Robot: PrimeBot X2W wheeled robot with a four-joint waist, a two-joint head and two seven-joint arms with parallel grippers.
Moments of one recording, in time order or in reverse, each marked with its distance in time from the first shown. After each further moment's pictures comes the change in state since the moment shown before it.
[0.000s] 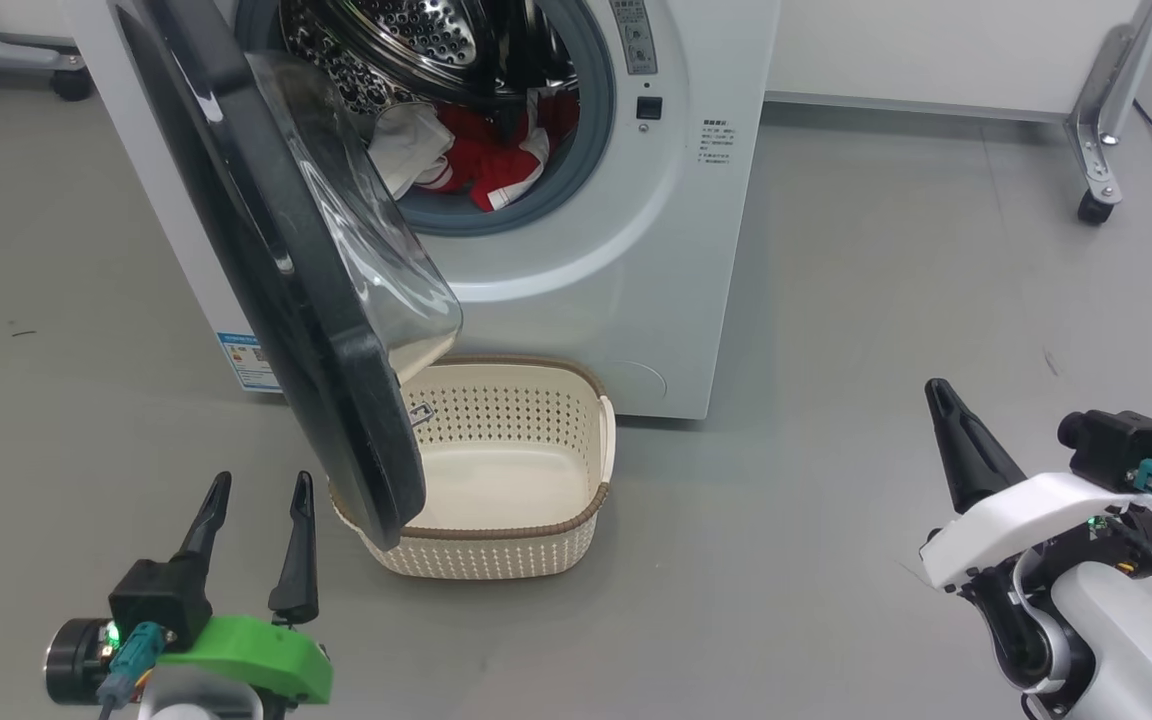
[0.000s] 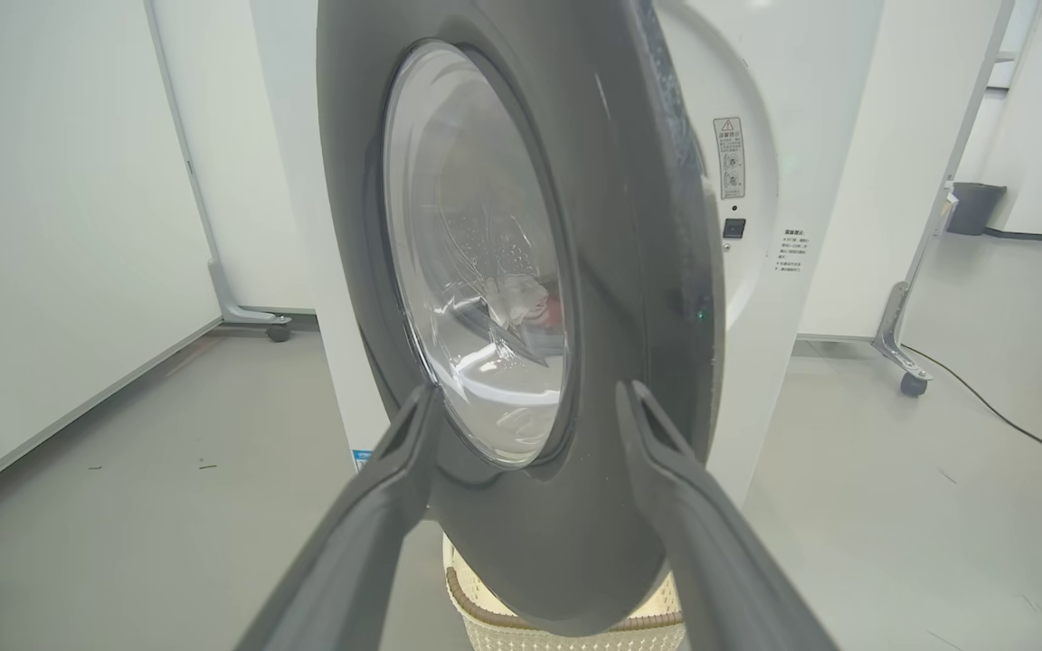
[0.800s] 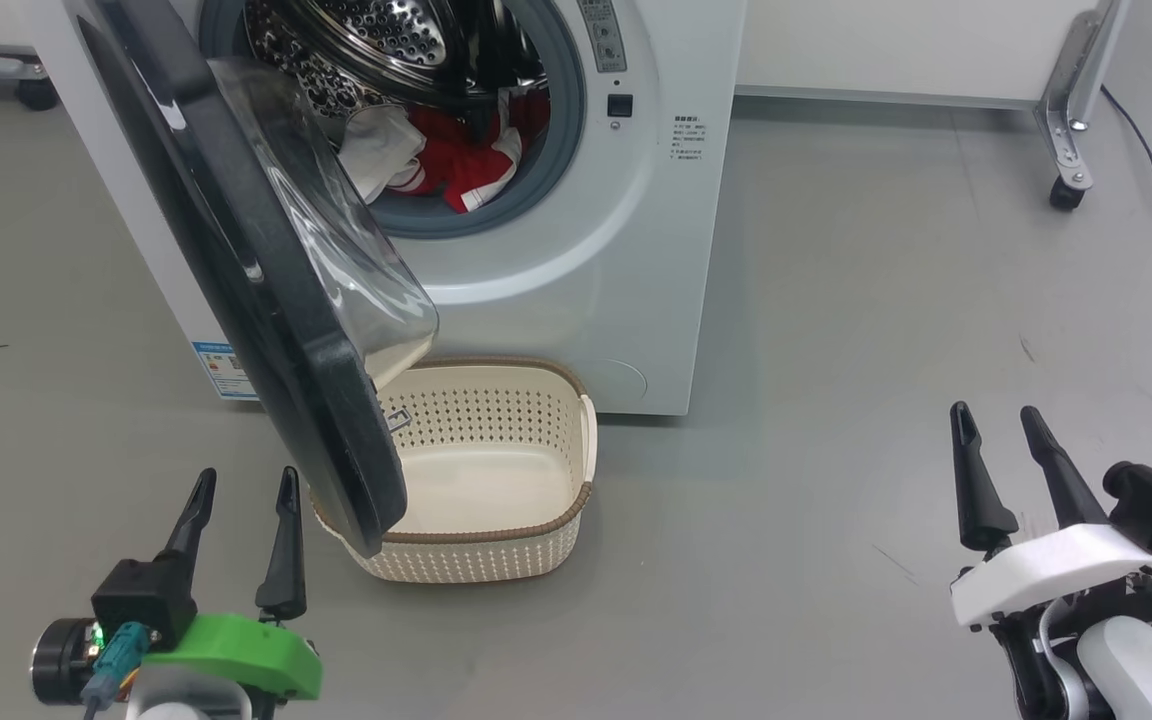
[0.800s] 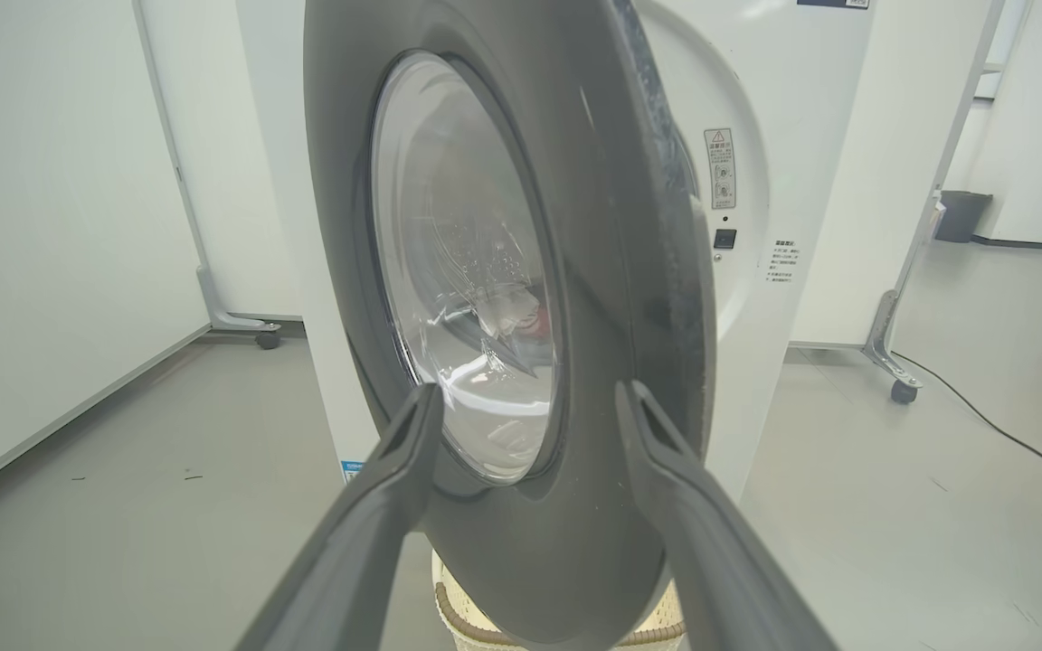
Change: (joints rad) left arm 0.003 -0.009 0.042 -0.008 0.009 -0.017 0.000; right arm 0.169 0.047 -0.201 -0.113 -0.201 -0.052 -0.015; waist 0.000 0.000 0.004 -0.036
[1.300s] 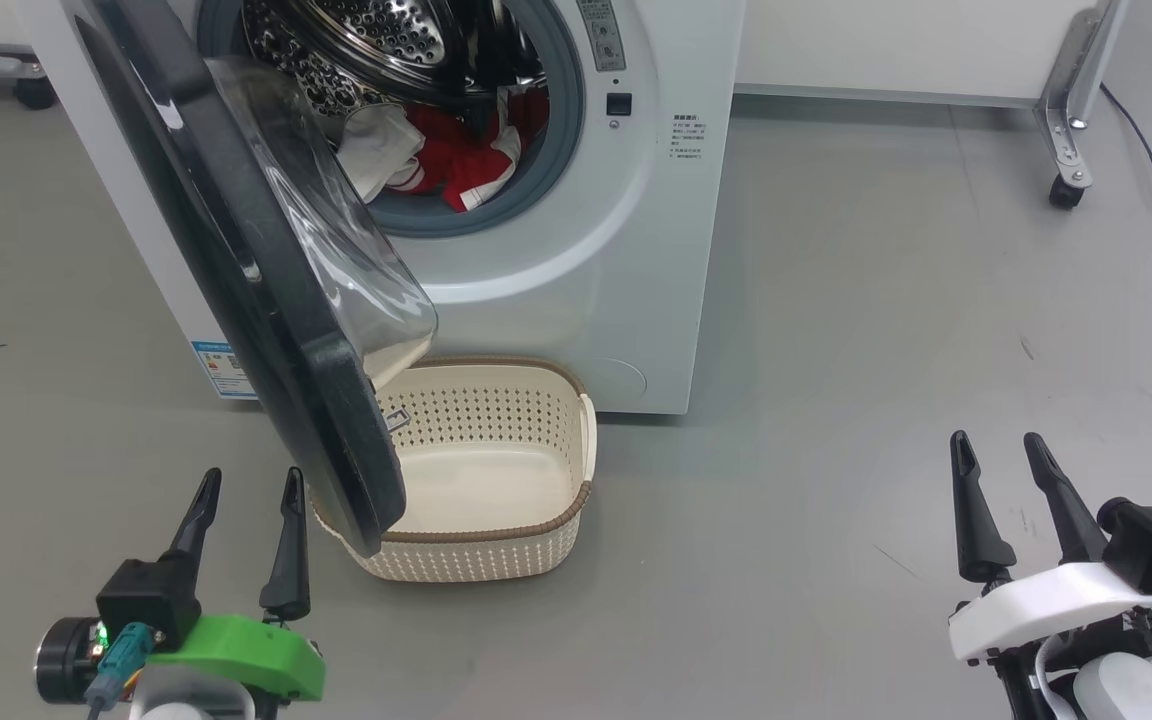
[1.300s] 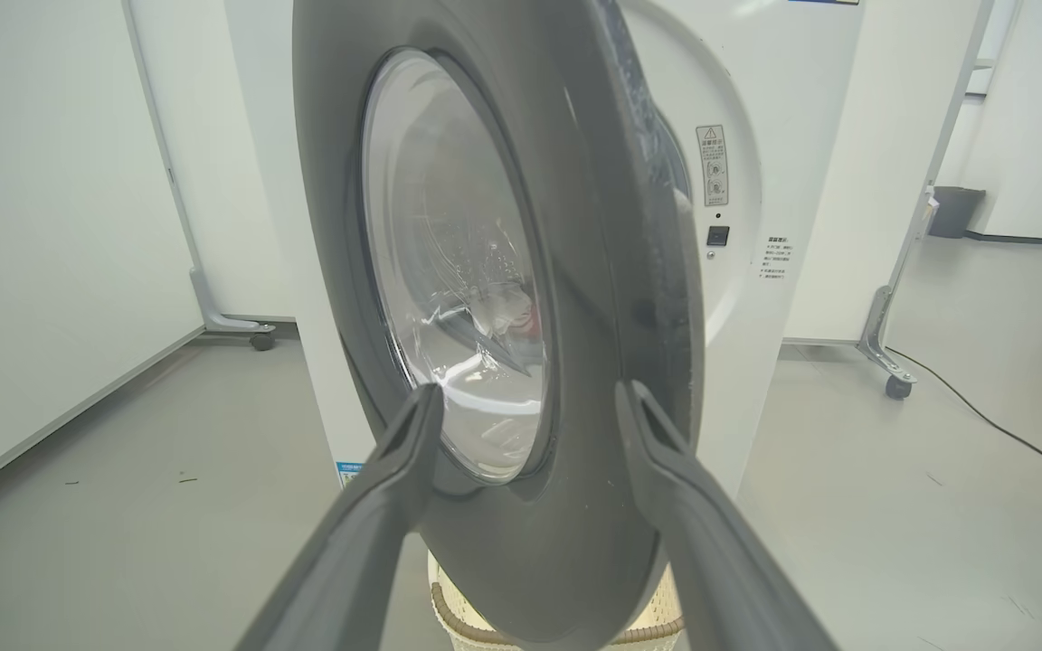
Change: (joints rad) left arm 0.001 -0.008 0.004 0.001 0.016 -0.010 0.000; right arm 0.087 0.030 -0.047 -0.044 -0.128 -0.007 -0.001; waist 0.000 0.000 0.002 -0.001
